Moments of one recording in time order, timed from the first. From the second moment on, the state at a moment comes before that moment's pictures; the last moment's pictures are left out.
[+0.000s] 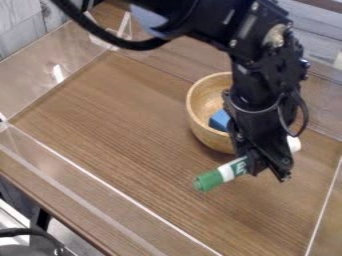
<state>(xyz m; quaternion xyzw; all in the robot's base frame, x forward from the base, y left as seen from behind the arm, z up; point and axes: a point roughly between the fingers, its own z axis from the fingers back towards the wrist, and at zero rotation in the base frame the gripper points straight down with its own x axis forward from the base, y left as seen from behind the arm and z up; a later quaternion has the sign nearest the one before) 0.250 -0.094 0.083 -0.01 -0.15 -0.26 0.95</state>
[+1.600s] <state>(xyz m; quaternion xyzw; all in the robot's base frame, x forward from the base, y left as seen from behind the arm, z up) 0.244 -0.101 0.101 -0.04 -0.19 -0.18 0.96</state>
